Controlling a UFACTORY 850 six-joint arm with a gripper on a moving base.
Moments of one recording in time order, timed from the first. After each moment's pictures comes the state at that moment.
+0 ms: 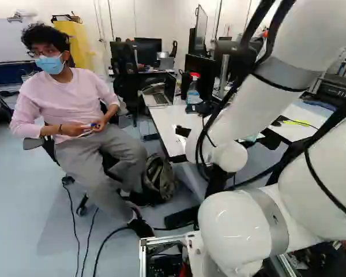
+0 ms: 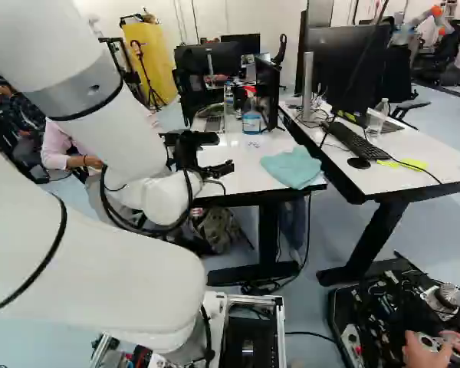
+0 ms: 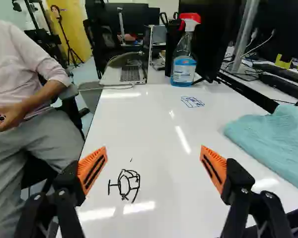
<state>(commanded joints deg) 0.0 16.0 -5.0 0.0 50.0 0.0</state>
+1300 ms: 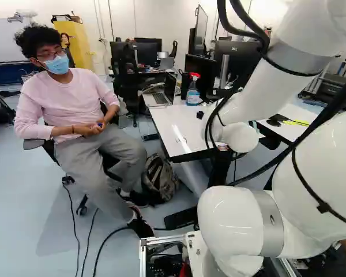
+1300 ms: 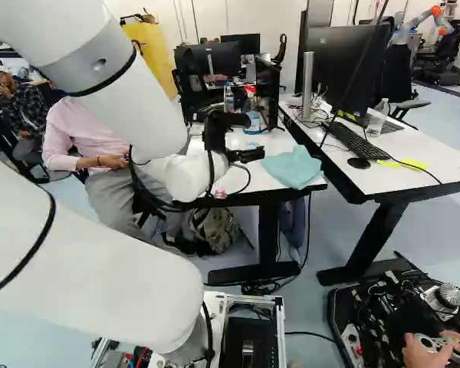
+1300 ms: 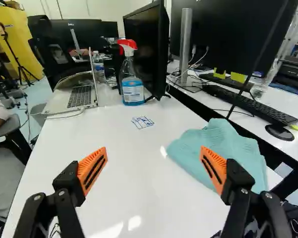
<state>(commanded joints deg) -15.0 15.5 -12.7 0.0 46.3 0.0</state>
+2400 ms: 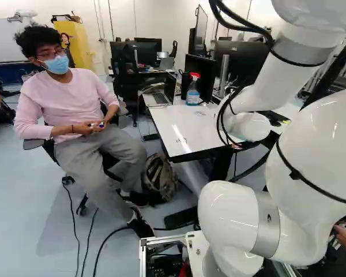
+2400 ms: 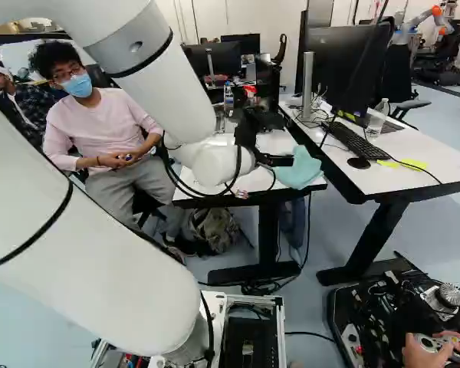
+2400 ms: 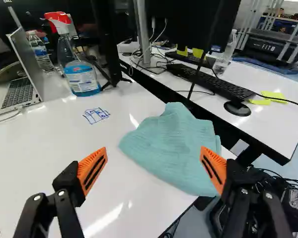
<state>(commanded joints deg) -26.3 8.9 -19.2 0.0 37.7 0.0</state>
